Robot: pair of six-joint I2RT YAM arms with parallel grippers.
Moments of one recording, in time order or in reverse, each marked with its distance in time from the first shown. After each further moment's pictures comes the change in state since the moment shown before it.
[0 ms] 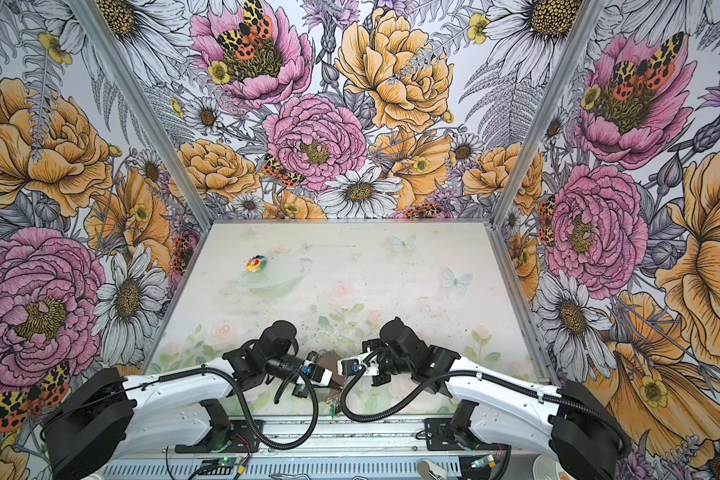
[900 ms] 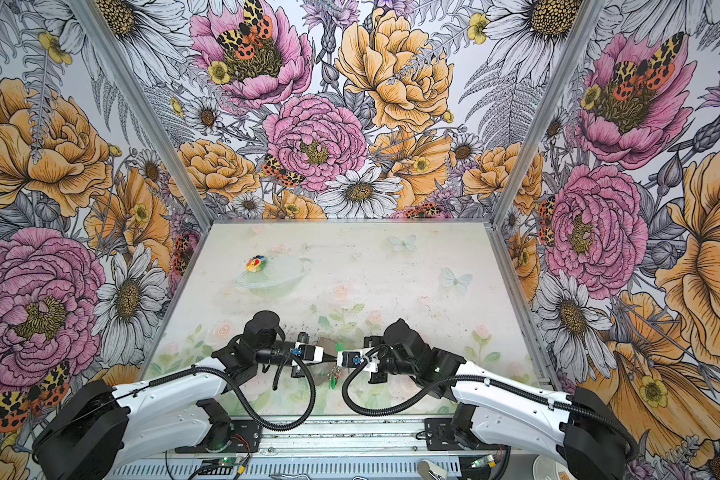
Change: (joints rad) left arm 0.151 -0.056 -0.019 0.135 -0.042 -0.034; right arm 0.024 -0.056 -0.013 0.064 0.043 0.166
